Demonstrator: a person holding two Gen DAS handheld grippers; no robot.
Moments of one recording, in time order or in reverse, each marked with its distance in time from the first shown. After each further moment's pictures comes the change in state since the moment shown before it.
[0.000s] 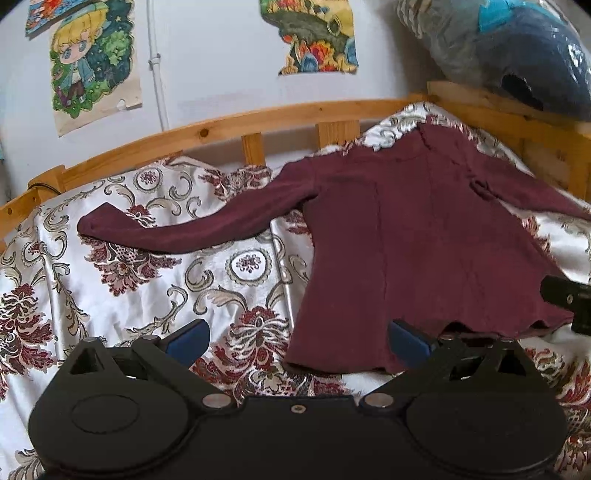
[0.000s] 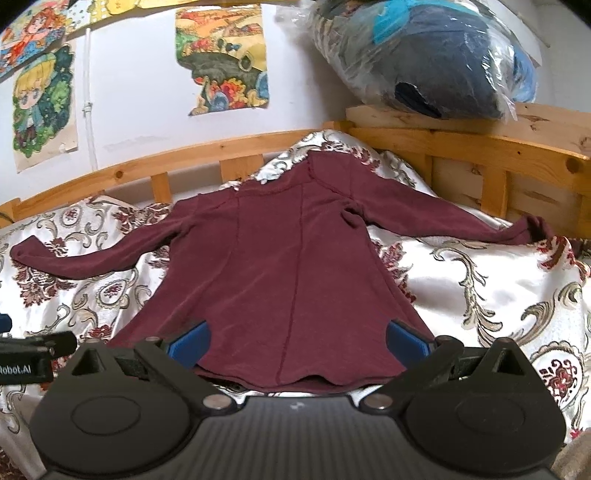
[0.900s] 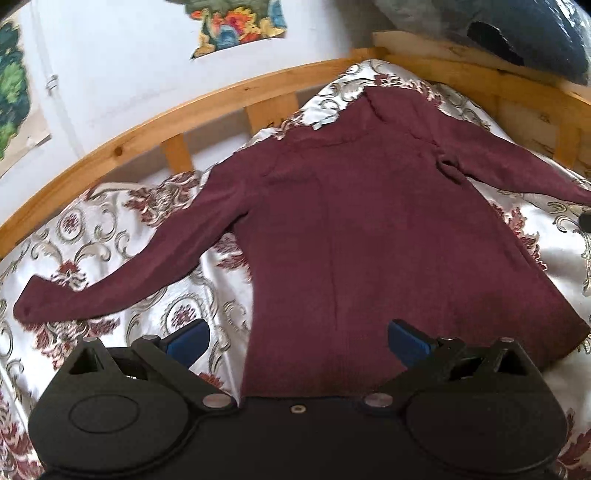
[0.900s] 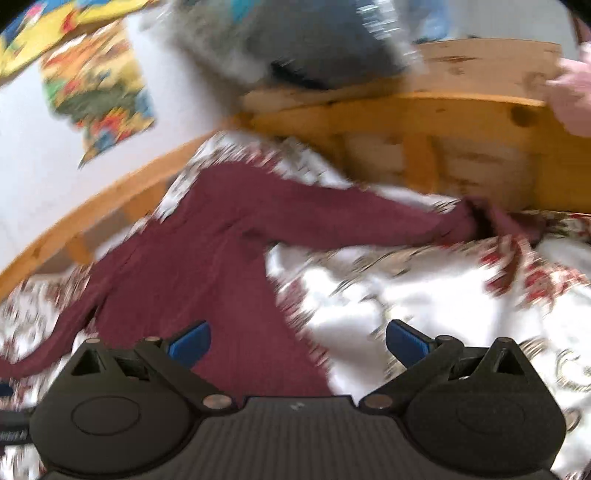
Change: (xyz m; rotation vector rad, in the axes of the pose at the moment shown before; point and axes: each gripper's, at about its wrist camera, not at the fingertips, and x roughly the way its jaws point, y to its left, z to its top) left arm 0.069 -0.067 0.101 0.187 0.164 -0.090; right arm 0.056 -0.116 0.076 0.320 0.075 -0.102
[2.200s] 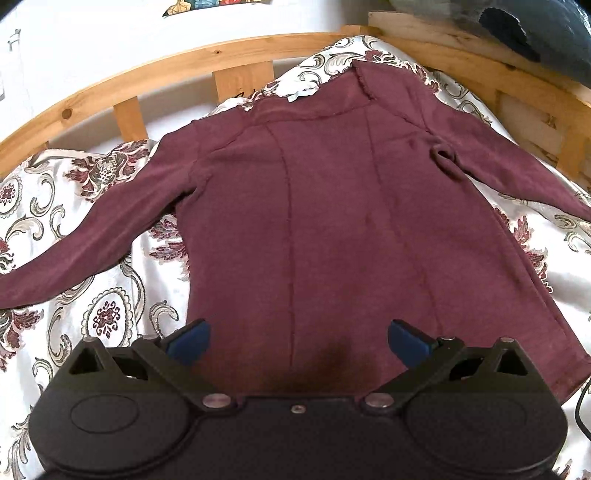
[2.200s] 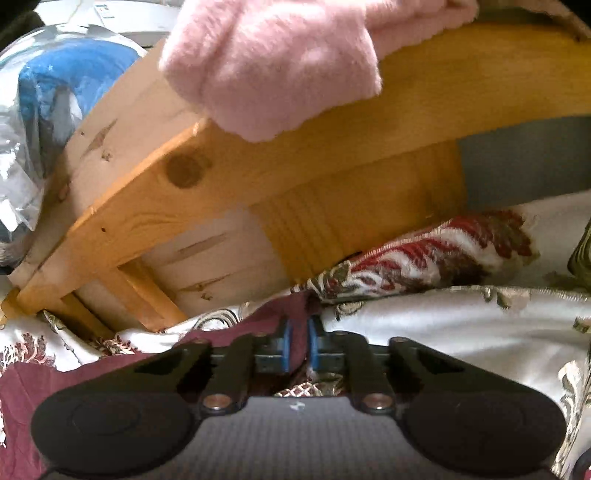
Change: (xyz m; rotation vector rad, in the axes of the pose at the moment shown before) left arm 0.079 -0.011 0.005 -0.093 0.040 -0.136; right arm 0.061 -0.155 0.046 0.549 -0.226 -0.502
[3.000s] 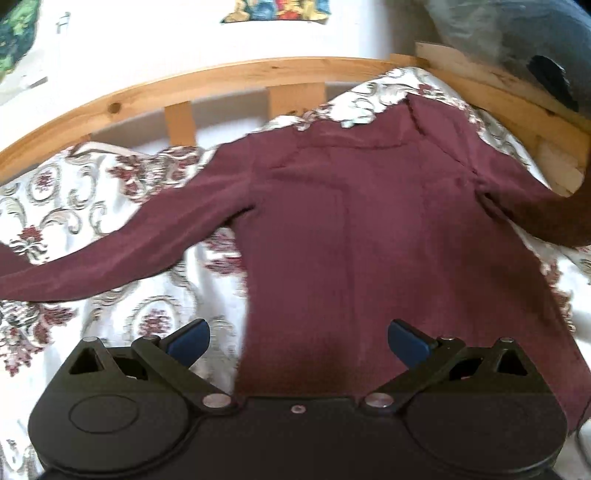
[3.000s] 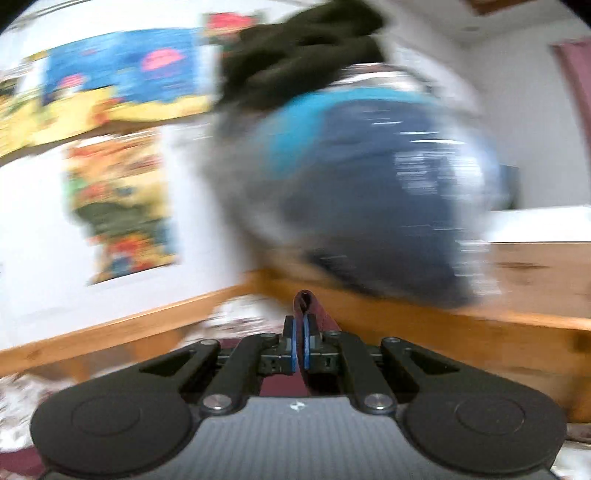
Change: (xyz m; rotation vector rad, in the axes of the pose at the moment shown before) left arm -0.012 0.051 0.005 -0.098 -0.061 0.067; right arm -0.143 0.183 -0.035 -0.559 -0.173 0.717
